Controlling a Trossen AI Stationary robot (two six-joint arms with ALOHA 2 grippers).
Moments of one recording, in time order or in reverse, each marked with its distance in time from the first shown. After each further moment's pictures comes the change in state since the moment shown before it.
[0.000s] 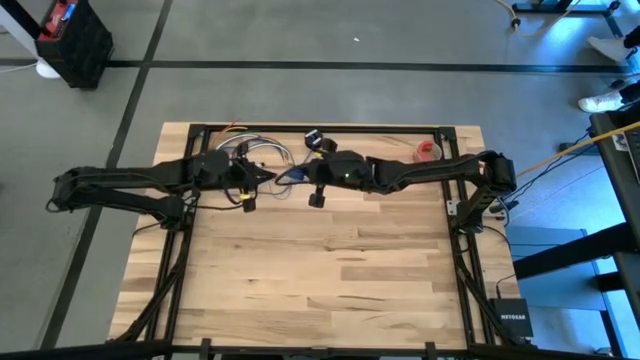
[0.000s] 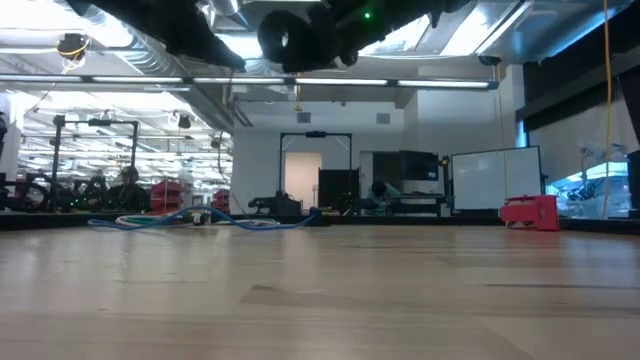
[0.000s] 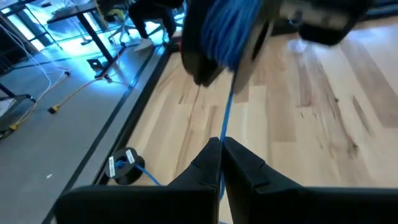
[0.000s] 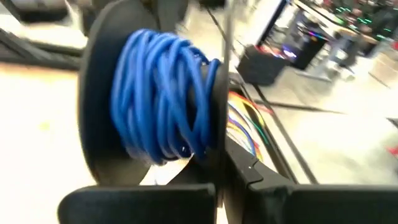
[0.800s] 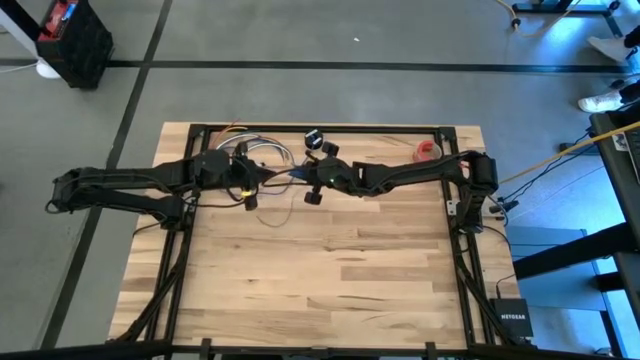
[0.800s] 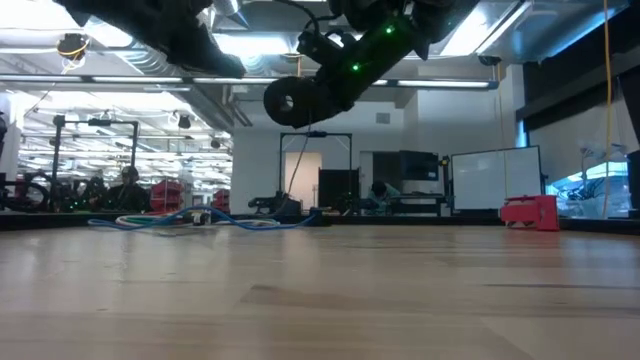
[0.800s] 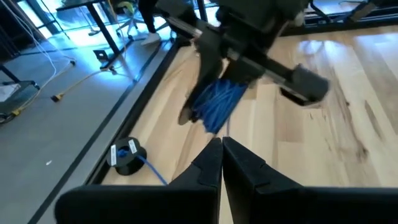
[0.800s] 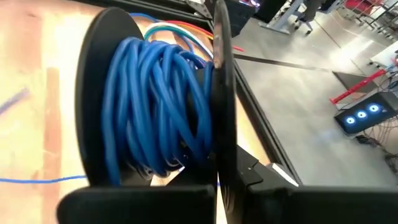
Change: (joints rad) left arm 0.017 -0.006 -0.049 0.058 -0.002 -0.049; right arm -0.023 0.137 -0.001 -0.041 0.207 0.002
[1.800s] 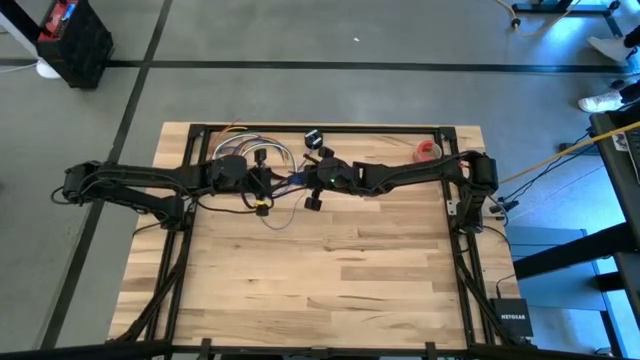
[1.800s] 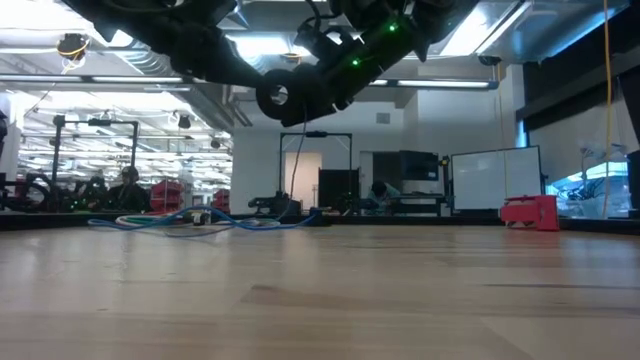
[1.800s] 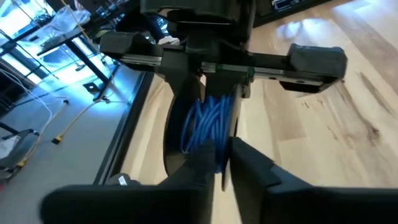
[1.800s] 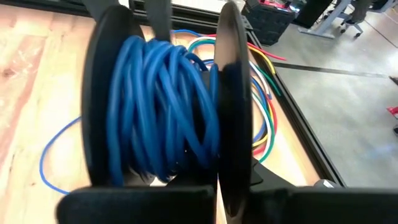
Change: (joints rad) left arm -0.043 0.185 -0.002 0.188 0.047 0.218; right arm 0.000 0.000 0.000 0.010 -0.169 0.057
